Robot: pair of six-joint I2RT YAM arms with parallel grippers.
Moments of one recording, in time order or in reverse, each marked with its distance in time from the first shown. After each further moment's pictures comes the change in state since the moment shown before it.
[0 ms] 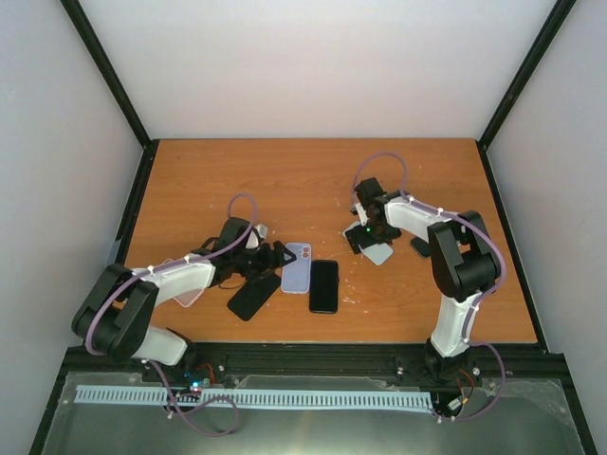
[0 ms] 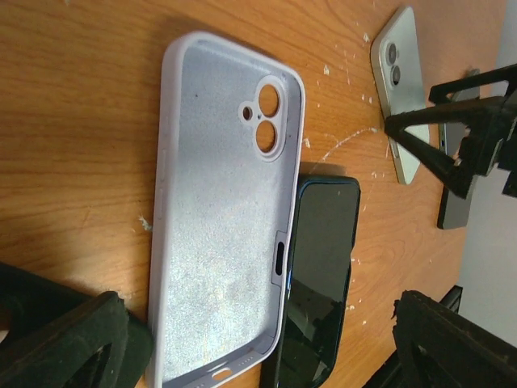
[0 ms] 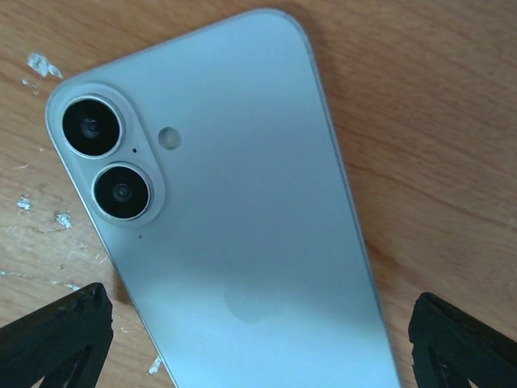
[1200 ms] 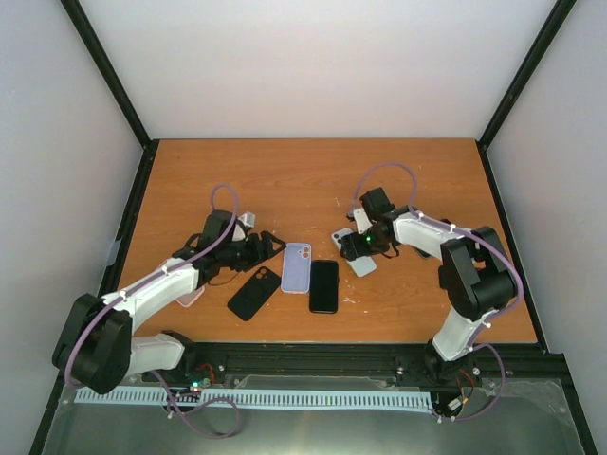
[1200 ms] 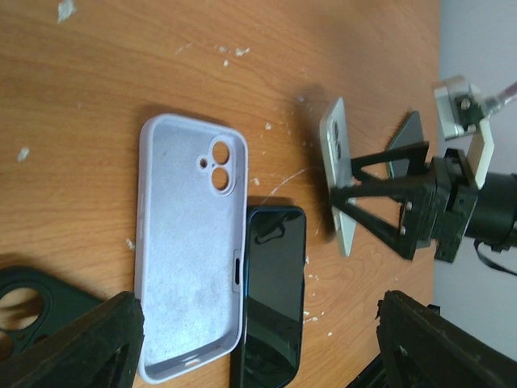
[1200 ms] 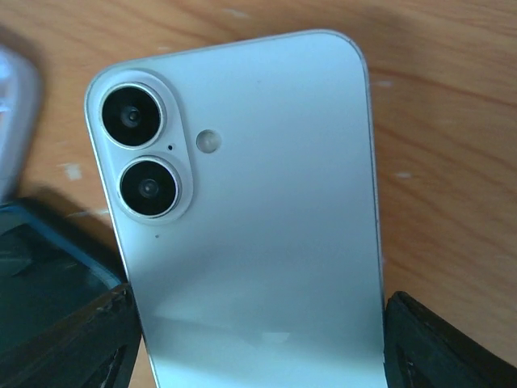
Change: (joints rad) left arm 0.058 -0.204 0.019 -0.116 -0.044 0.027; right arm 0.011 -0.130 -0.183 0.161 -0.269 0.099
